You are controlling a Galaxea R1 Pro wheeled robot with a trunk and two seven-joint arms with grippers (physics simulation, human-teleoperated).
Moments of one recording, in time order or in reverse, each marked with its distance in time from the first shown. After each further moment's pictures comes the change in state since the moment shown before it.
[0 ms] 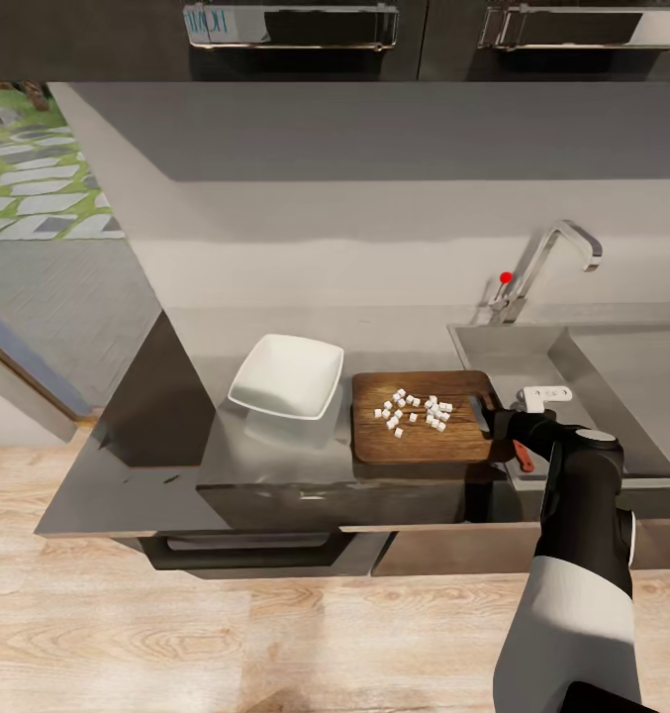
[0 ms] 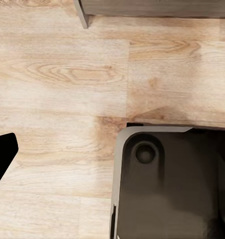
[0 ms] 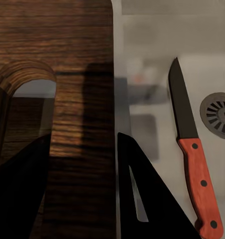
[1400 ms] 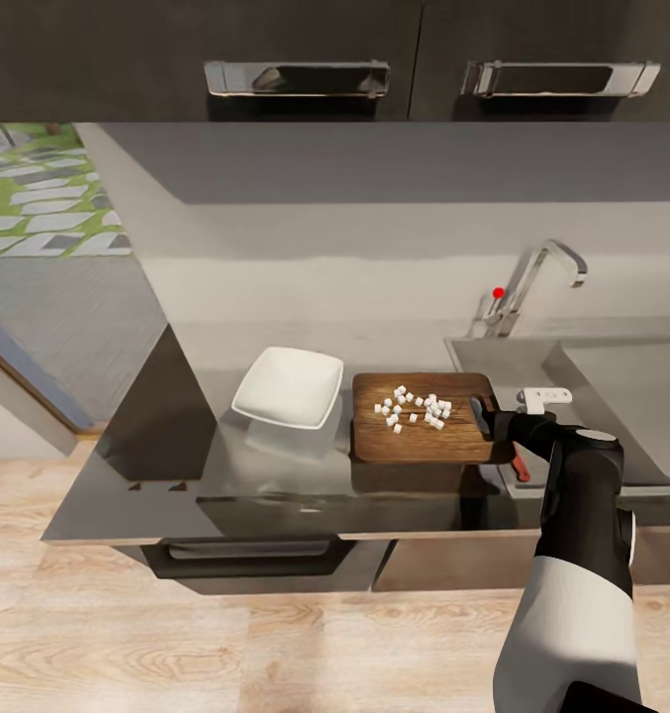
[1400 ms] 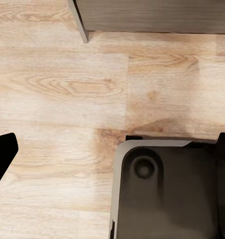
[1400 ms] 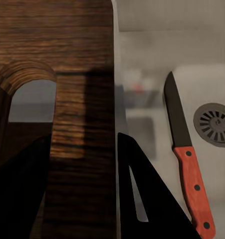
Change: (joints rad) left arm 0.000 0.000 0.000 0.000 0.000 0.000 0.000; right arm 0.000 0.000 0.000 -0.001 -0.001 0.028 0.000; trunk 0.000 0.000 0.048
